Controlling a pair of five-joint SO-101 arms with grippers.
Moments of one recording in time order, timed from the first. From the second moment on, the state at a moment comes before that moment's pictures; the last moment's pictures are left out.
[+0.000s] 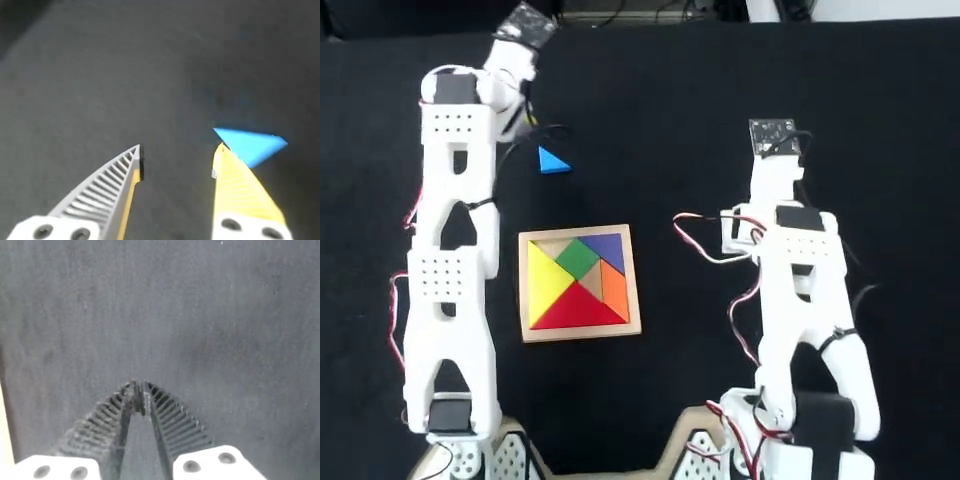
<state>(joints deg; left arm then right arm) -6.1 58.2 -73.7 76.9 -34.6 5.6 -17.8 42.2 50.6 6.8</state>
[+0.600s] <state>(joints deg) -3.3 72.0 -75.3 68.6 -18.8 1.4 -17.8 44.6 49.5 9.0</state>
